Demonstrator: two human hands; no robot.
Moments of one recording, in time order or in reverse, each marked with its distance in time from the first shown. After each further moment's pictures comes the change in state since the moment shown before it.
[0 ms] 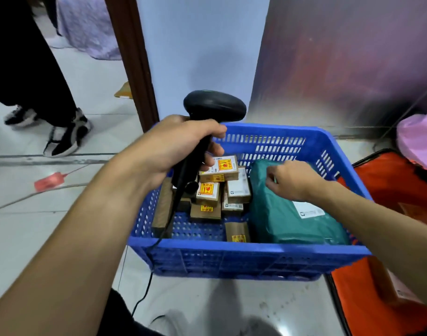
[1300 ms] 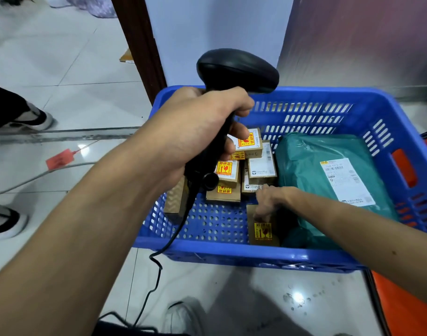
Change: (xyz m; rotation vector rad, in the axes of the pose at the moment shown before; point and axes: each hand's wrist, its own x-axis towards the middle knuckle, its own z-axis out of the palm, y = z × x) left_hand 0.036 -0.023 0.007 0.003 0.032 -0.088; right_hand 0.088 -0.078 0.153 0.159 -0.866 -0.046
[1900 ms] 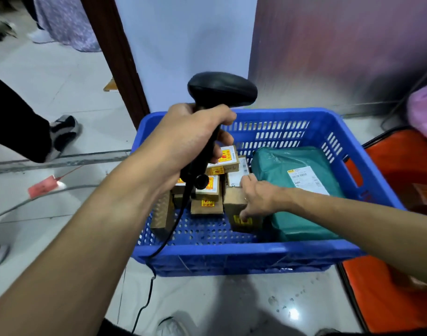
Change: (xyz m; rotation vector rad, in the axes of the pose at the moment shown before) left_hand -0.014 0.018 0.020 -0.014 -0.012 0.131; right_hand -0.113 0.005 -0.016 0.185 0.428 -0.100
